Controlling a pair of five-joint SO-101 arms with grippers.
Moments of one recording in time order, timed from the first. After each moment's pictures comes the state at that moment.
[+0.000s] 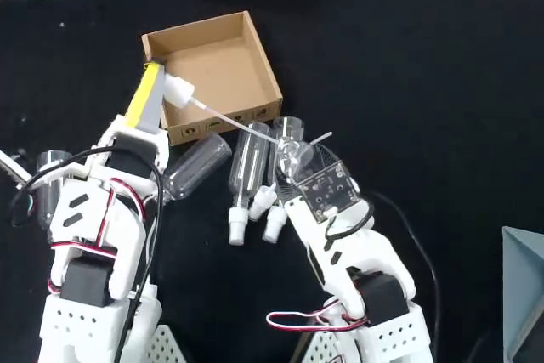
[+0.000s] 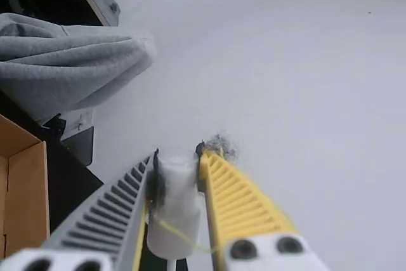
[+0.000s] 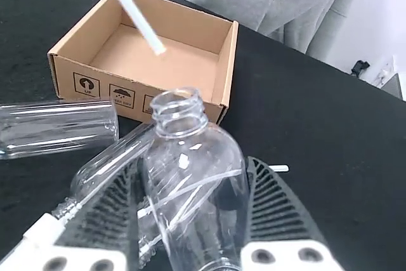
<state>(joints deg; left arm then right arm) 6.3 -83.7 66.2 14.0 61.2 -19.1 -100.5 86.5 46.3 15.1</state>
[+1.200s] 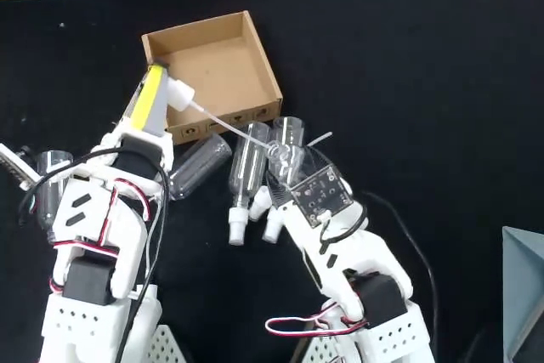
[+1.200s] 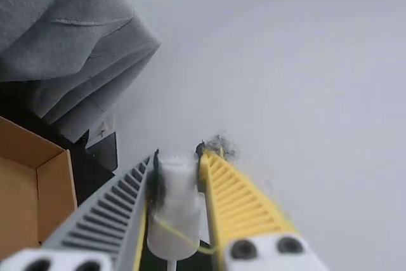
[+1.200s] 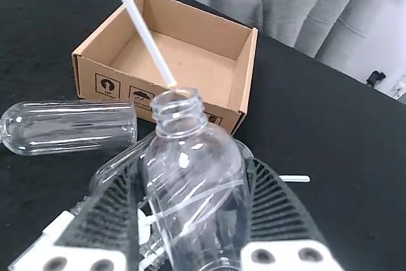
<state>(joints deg) 6.3 -83.7 67.7 13.7 54.5 -22.2 -100.5 86.5 46.2 15.2</state>
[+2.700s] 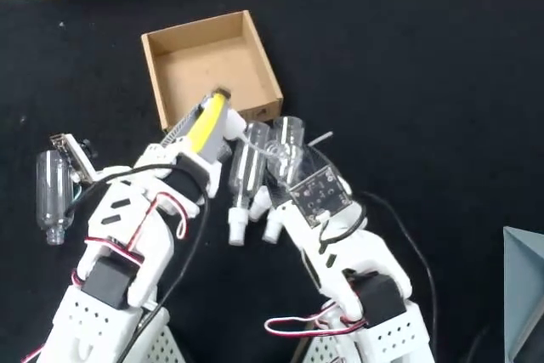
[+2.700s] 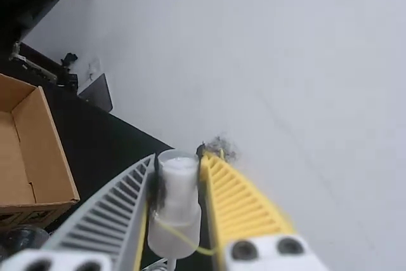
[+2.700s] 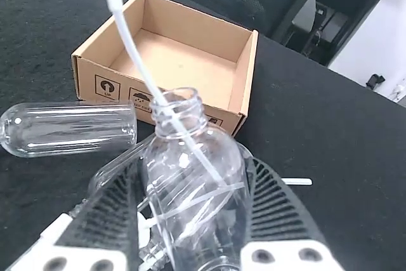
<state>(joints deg) 20.3 -83.6 72.5 13.7 46.1 -22.3 -100.5 87.6 44.5 15.3</state>
